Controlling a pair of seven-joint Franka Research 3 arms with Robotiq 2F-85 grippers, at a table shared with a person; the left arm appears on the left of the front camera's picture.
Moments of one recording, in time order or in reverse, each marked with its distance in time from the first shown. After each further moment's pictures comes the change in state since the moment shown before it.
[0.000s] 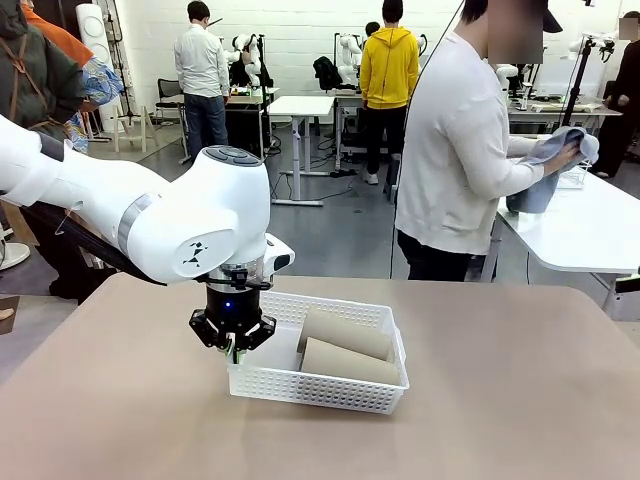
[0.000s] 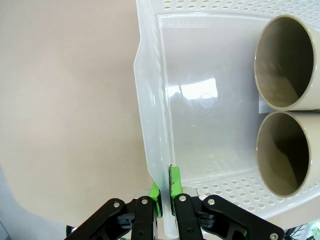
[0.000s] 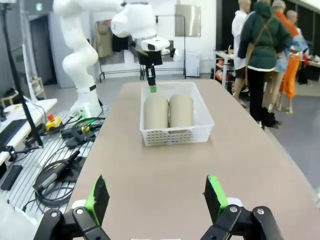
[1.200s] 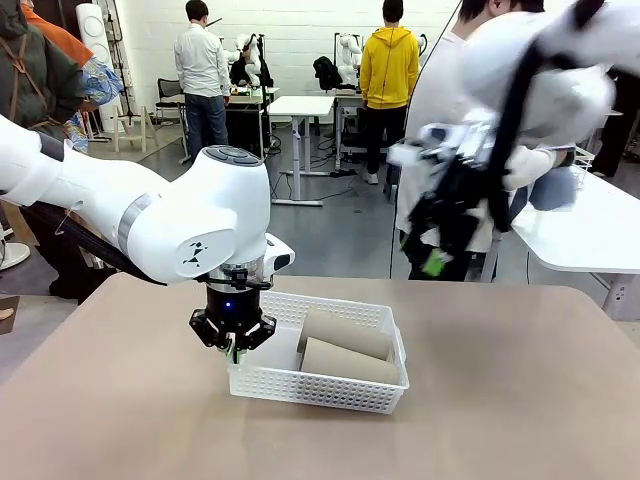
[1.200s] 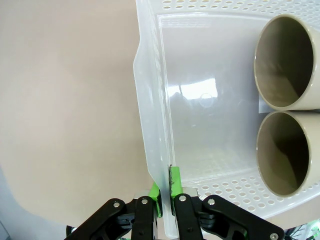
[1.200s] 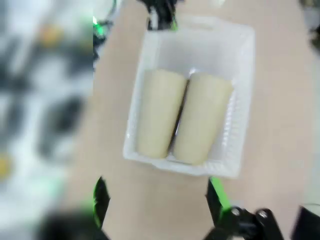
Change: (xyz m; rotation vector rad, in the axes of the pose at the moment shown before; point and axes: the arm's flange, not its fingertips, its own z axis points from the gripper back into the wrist) left arm 0.000 0.000 0.000 0.000 0.000 0.000; right arm 0.222 -0.059 -0.338 0.225 0.844 0.091
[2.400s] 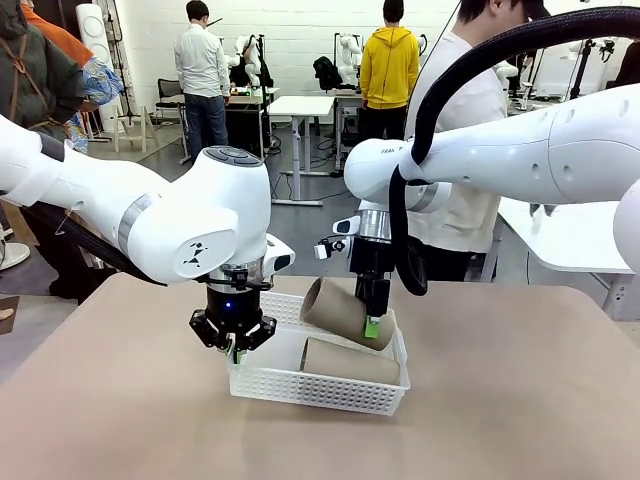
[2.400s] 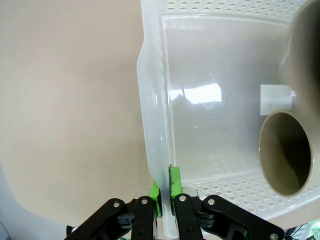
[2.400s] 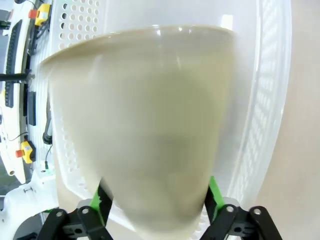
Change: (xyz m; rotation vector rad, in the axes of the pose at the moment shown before) left arm -0.001 -0.001 0.000 0.001 0.000 -0.003; right arm 0.021 -0.133 -0.200 0.320 0.349 -0.185
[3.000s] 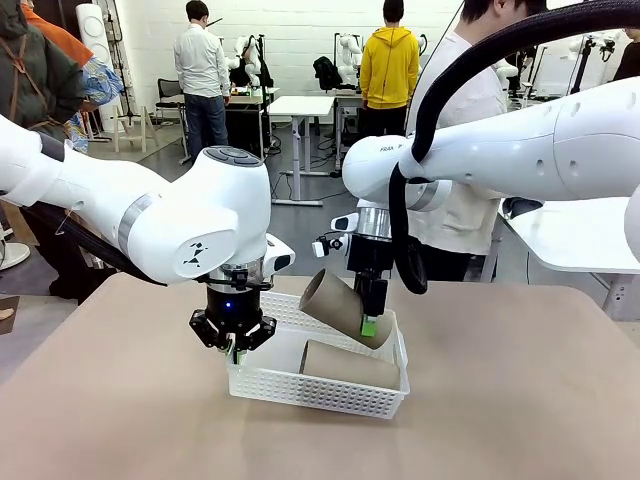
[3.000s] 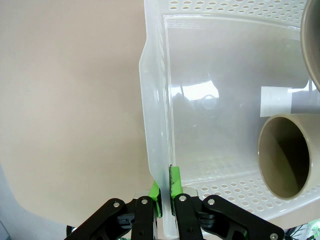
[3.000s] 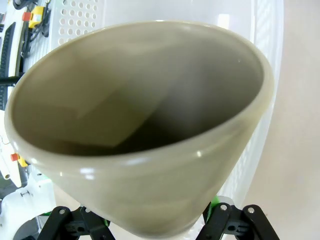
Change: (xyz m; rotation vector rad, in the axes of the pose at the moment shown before) left arm 0.000 0.000 0.000 0.000 0.000 0.000; right arm 0.006 0.007 0.003 -0.039 -0.001 -0.002
